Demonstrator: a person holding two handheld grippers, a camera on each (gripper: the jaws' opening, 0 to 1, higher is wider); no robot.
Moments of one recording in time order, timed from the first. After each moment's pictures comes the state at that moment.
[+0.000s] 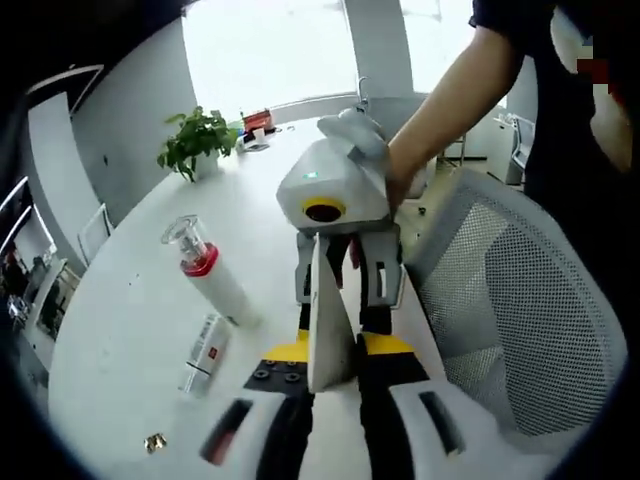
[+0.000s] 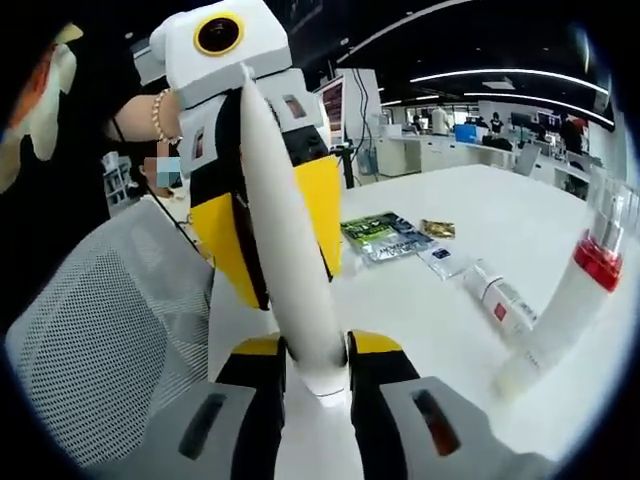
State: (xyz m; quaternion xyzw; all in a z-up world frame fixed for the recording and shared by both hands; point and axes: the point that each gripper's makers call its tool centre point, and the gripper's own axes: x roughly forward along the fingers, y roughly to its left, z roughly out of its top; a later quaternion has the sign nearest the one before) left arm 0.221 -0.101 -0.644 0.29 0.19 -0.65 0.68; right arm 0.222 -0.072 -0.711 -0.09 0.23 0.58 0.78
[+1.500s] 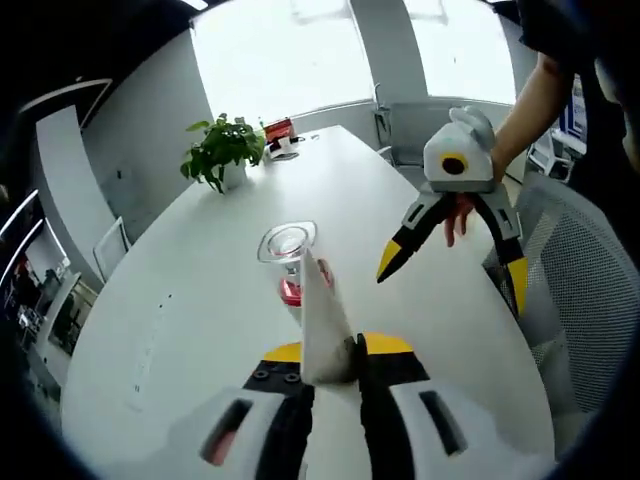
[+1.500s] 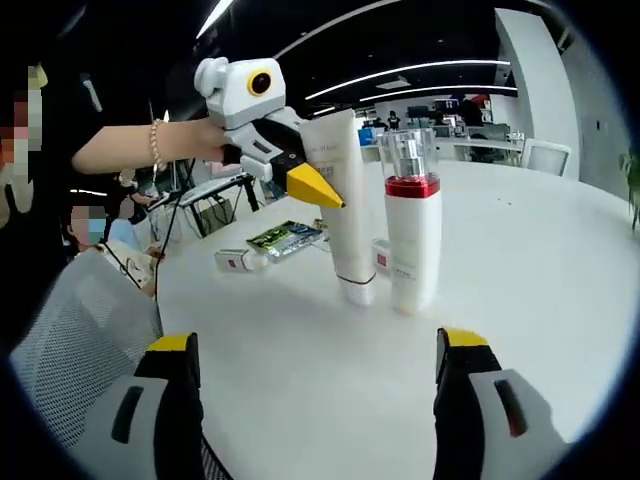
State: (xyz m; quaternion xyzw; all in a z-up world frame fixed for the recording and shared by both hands) left arm 0.346 -0.140 -0.644 0.29 0.15 -0.64 0.70; right arm 0.240 -0.170 -0.709 -0.01 0.24 0.40 0.88
